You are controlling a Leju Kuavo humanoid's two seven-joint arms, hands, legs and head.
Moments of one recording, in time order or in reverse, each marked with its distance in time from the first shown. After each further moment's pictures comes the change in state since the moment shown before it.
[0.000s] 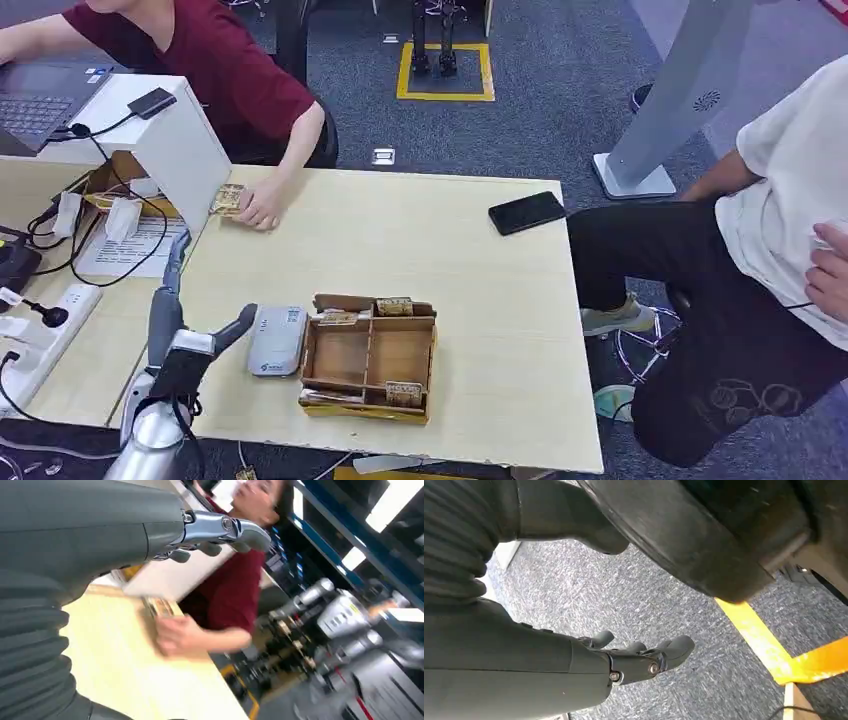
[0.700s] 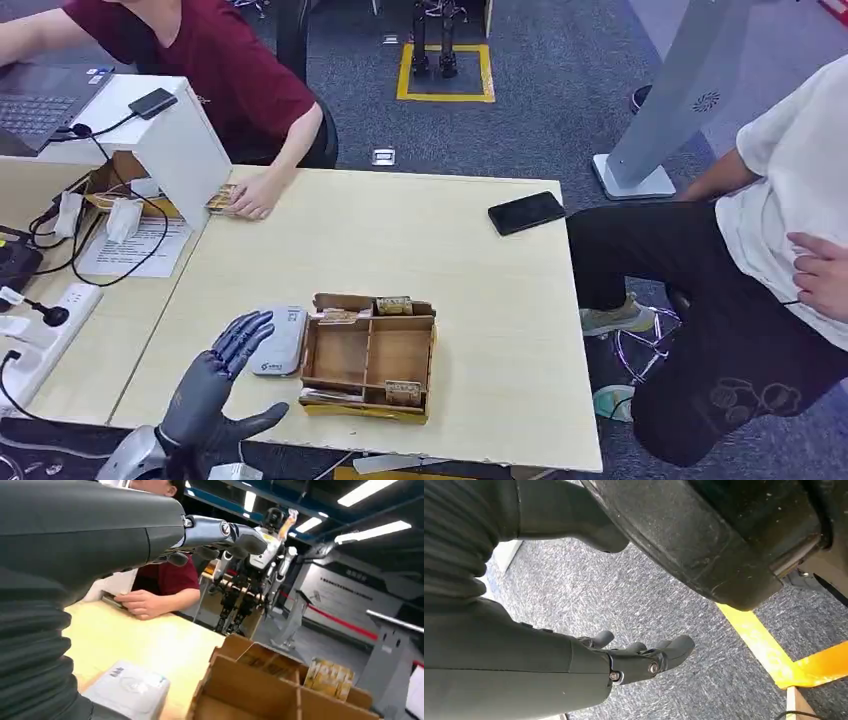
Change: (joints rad) left arm 0.191 0.241 -0.228 -0.195 -0.325 0.031 0.003; right arm 0.000 -0.005 -0.001 0.006 -0.005 0.001 -0.011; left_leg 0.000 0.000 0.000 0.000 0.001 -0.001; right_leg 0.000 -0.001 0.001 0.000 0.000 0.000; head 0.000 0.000
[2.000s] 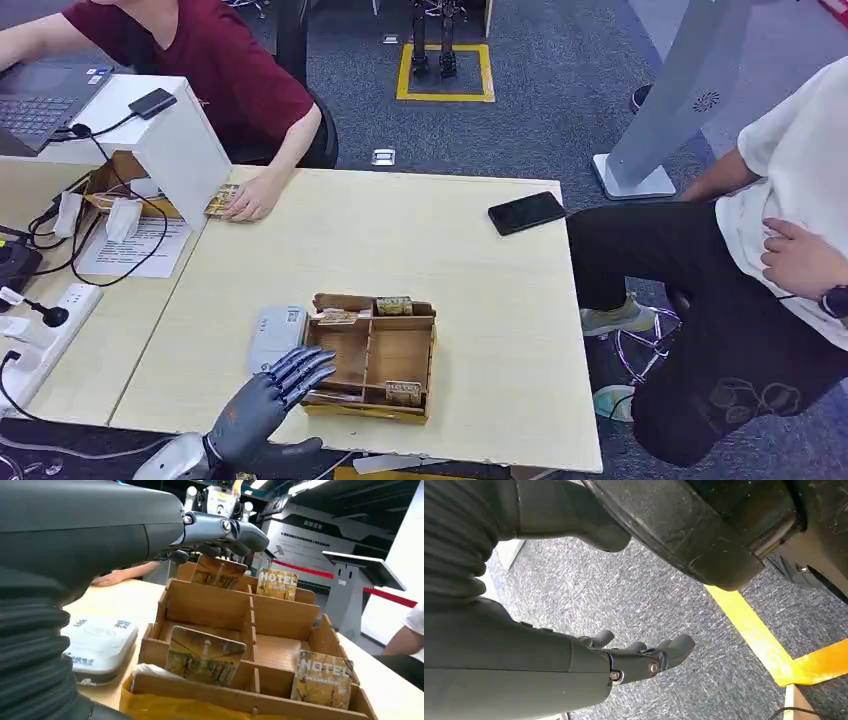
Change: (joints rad) left arm -0.098 0.045 -0.262 0.105 -0.077 0.016 0.034; right arm -0.025 0.000 0.002 -0.003 0.025 0.018 0.031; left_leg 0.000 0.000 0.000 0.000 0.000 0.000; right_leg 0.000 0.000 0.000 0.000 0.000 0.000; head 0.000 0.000
